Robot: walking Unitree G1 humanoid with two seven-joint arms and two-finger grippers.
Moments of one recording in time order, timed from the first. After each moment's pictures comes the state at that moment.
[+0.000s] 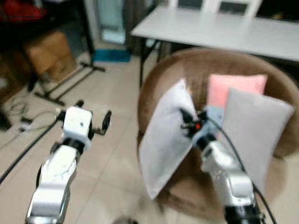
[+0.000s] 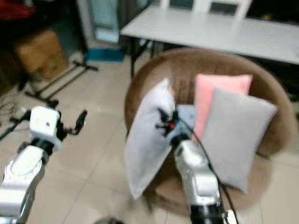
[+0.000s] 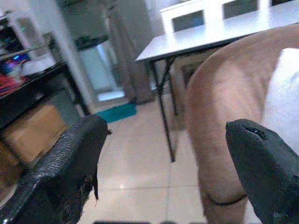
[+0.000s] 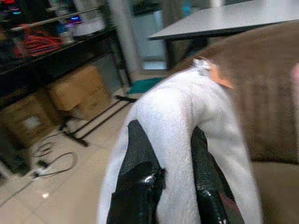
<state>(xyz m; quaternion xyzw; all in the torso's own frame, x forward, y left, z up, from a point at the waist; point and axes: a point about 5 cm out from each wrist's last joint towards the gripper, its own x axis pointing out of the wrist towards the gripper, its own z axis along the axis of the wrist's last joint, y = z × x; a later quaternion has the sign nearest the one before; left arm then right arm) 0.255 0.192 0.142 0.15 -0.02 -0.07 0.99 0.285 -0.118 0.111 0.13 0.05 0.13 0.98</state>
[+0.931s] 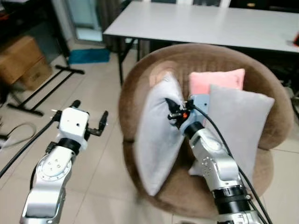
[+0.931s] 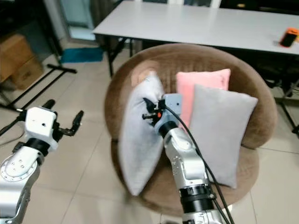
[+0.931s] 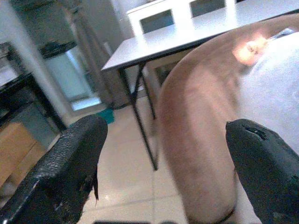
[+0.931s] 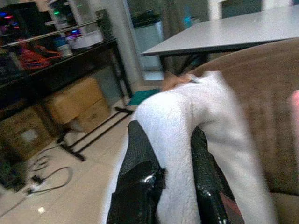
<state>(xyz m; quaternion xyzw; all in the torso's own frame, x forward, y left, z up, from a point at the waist) 0.255 0.197 0.144 0.16 -0.02 -0.08 0.98 0.311 -0.095 0.129 0.12 0.02 0.19 0.97</state>
